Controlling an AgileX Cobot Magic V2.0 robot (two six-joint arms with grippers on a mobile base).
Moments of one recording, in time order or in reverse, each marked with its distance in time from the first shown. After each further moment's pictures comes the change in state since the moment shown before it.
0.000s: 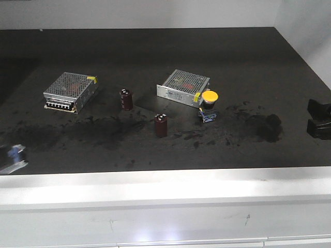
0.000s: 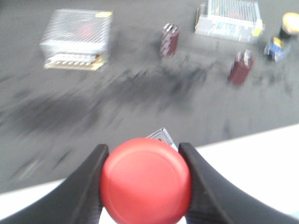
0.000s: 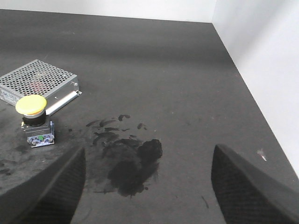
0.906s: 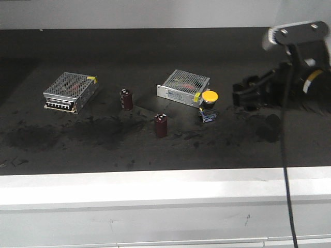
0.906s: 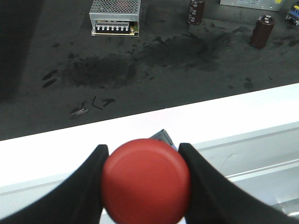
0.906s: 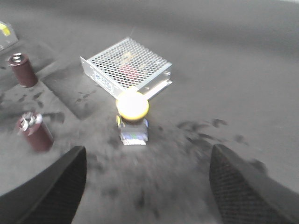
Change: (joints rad) left arm 0.000 -0.237 0.001 0.054 0.257 0.000; right arm 0.278 0.409 -0.425 0.051 0.252 0.003
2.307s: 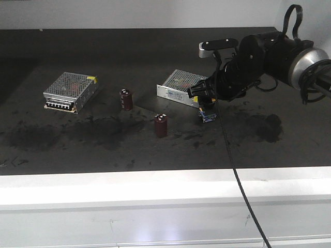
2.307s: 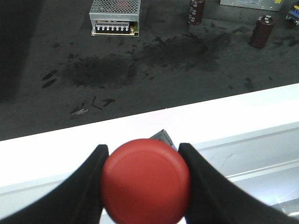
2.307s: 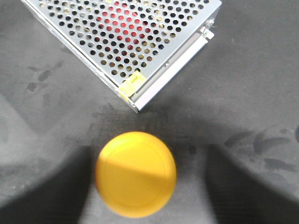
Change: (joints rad) left arm 0.000 0.000 0.000 0.000 0.000 0.000; right arm 0.000 0.646 -0.600 0.076 0.358 -0.030
